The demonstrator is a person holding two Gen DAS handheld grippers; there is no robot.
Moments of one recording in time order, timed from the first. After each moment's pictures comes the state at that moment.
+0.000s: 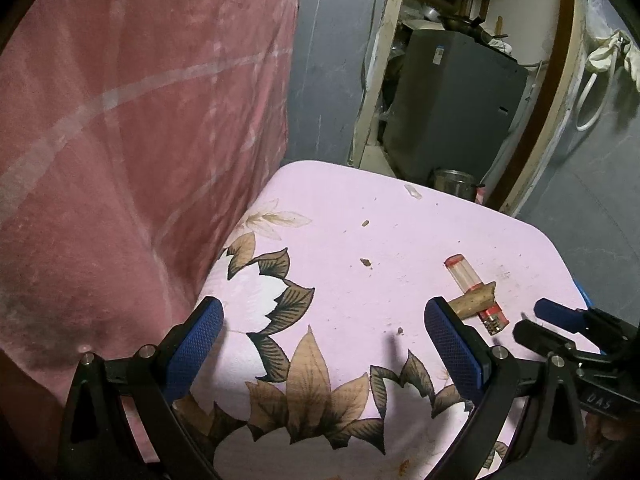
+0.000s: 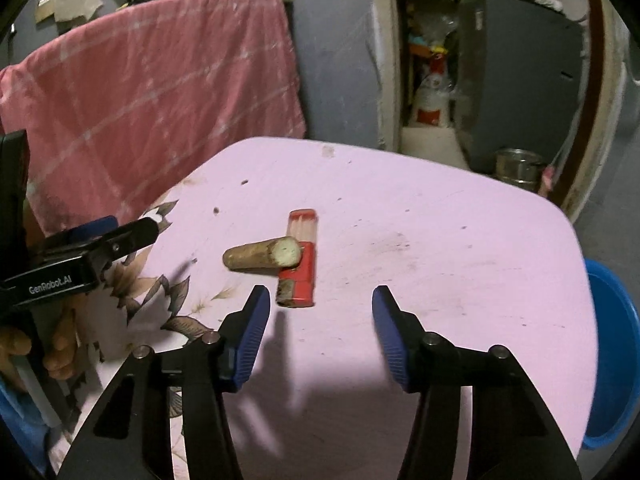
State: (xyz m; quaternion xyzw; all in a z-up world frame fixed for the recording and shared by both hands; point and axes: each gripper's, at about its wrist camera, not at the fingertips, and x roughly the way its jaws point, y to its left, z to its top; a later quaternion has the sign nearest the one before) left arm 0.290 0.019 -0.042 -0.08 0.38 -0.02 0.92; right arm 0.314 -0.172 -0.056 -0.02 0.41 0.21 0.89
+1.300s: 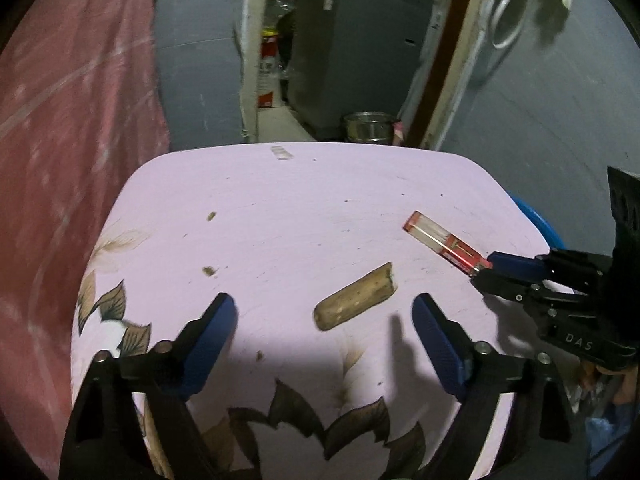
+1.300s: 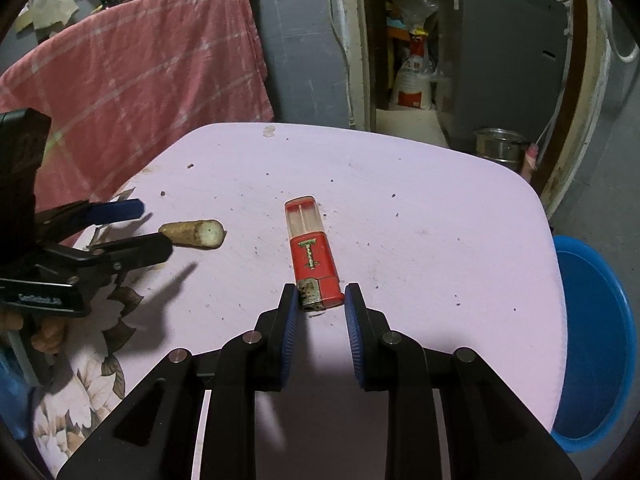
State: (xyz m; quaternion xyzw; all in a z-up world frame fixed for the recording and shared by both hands) left arm 0.338 -0.057 -0.052 0.01 0.43 -0.19 0.88; right arm 0.324 -0.225 -0.068 -0.02 0.44 0.19 0.88
